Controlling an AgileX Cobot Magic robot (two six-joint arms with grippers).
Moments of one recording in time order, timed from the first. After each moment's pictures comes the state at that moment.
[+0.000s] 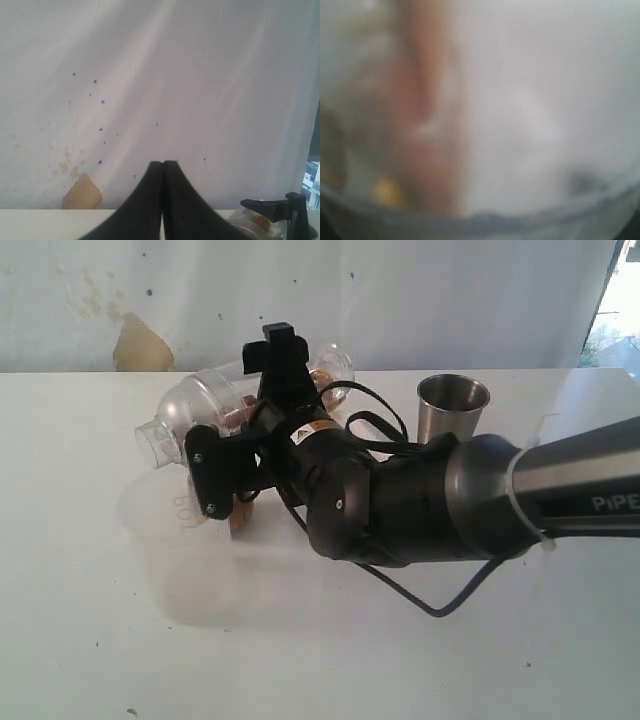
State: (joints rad) left arm -0.24 0.31 -0.47 -0.09 0.07 -0.07; right arm 0.76 1.85 -1.05 0.78 -0.68 -2.12
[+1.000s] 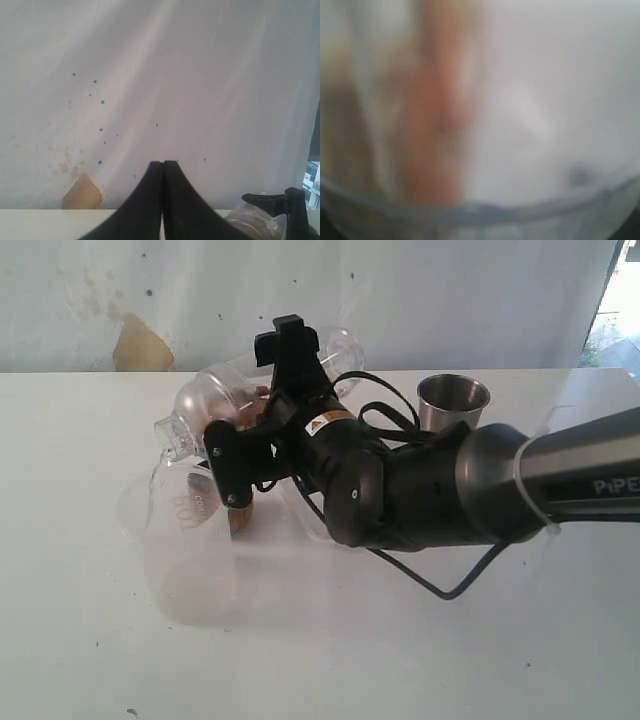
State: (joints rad) left arm -0.24 0.31 -0.47 -0.09 0.07 -0.07; right arm 0.71 1.85 -1.05 0.69 -0.69 -2.12
